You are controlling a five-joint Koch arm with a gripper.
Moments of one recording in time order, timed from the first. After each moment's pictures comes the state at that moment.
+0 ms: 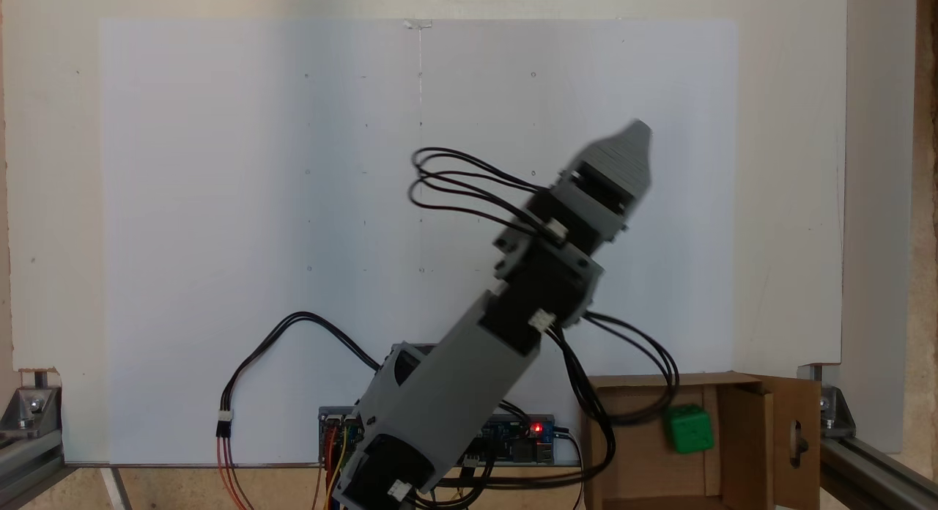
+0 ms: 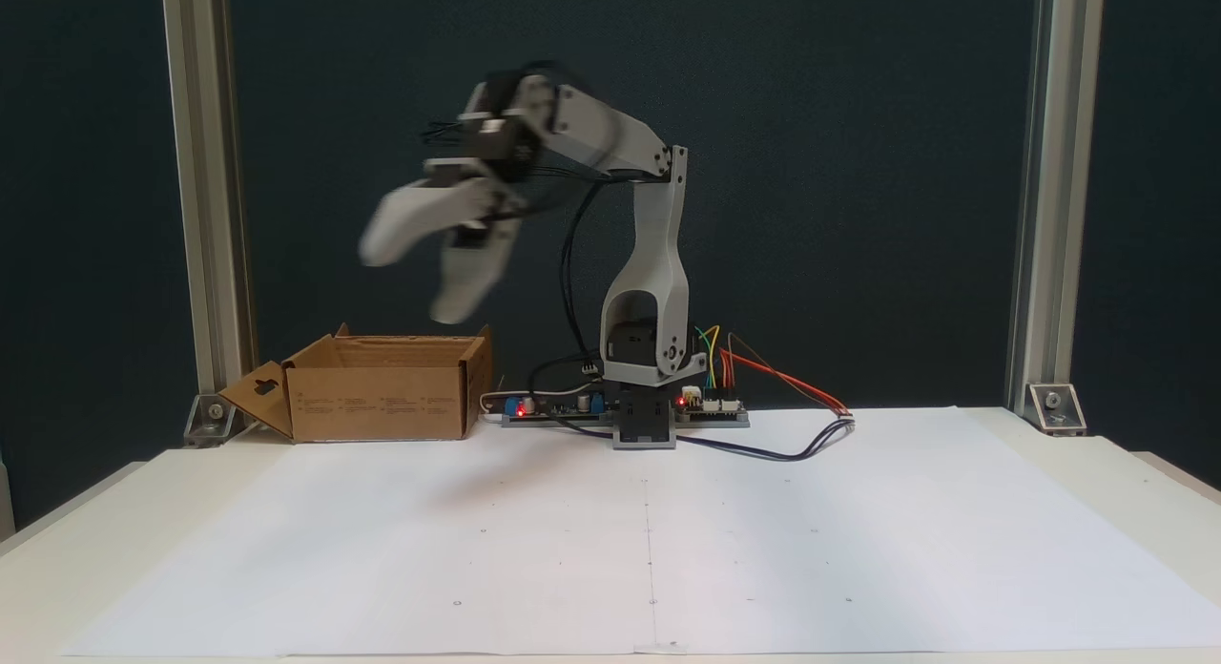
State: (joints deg) arm 33.0 96.6 79.1 43.9 -3.8
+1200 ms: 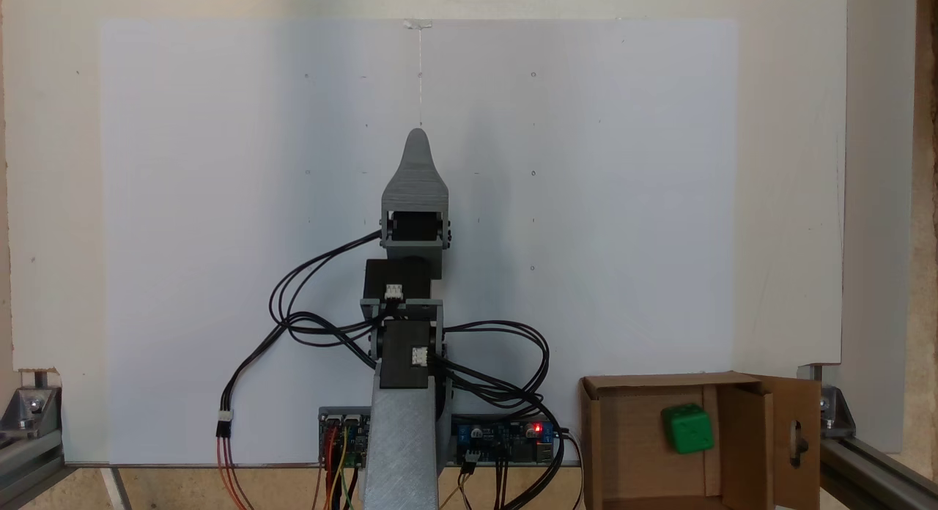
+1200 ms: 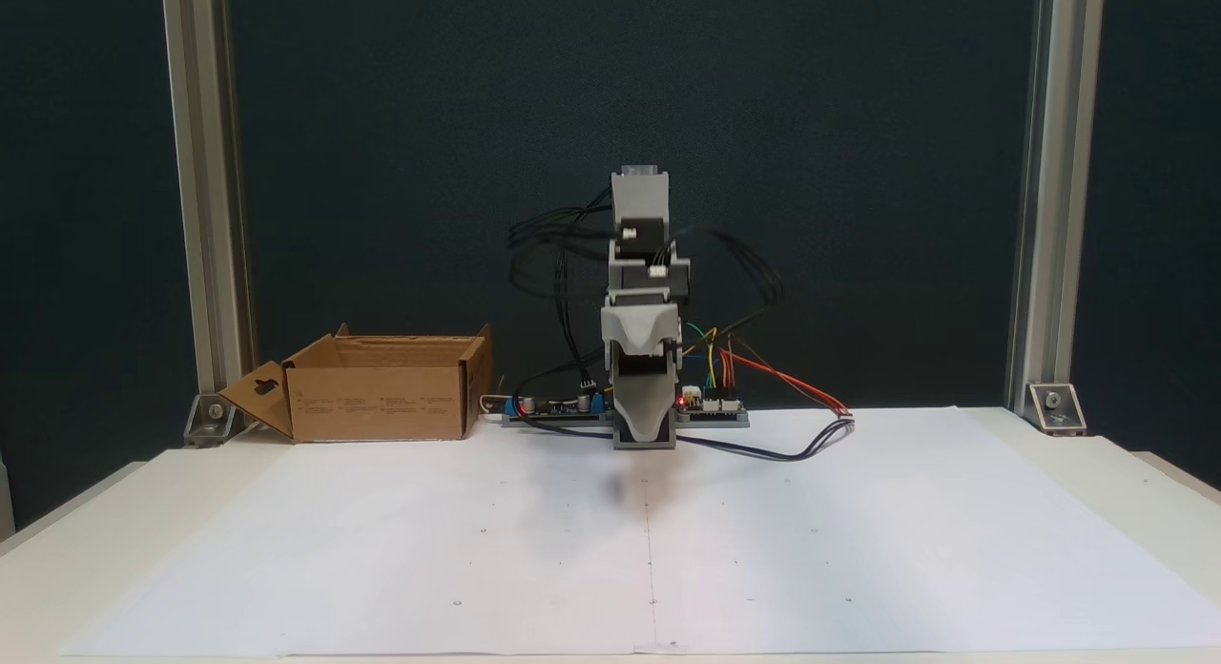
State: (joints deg) arm -0.1 128.3 152.0 -21.7 1.6
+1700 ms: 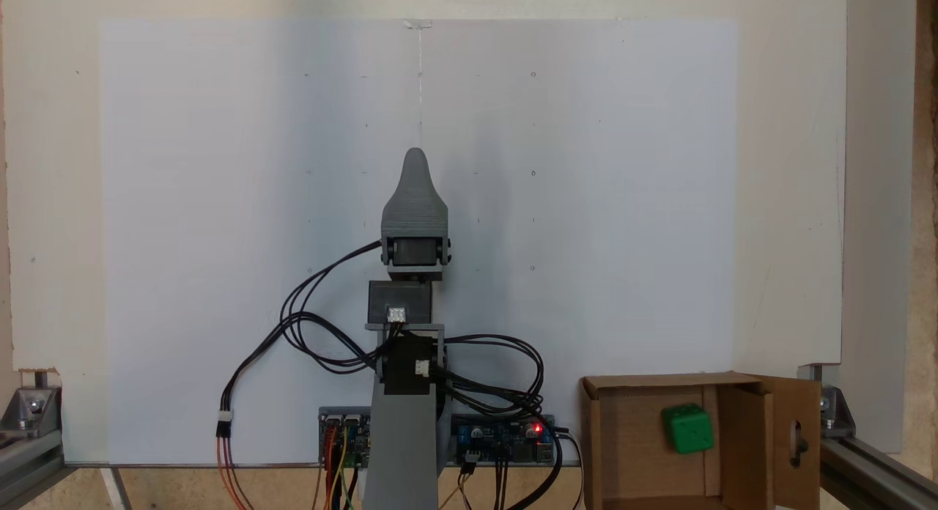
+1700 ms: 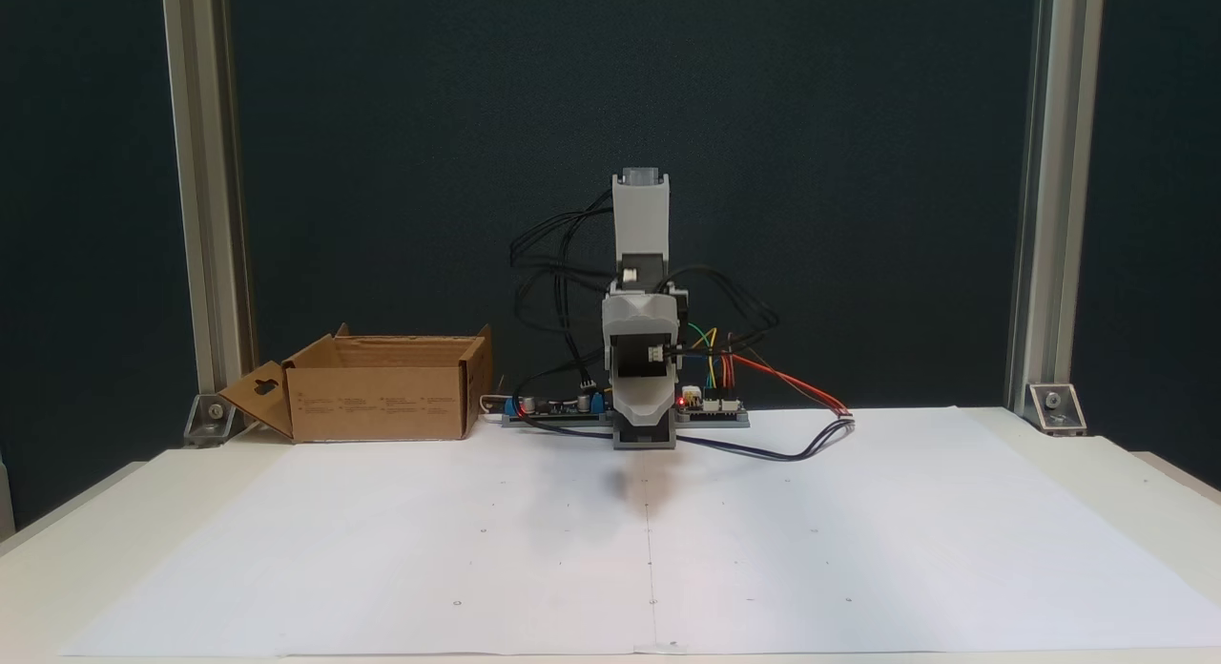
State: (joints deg) arm 0.0 129.4 168.0 -57.2 1.4
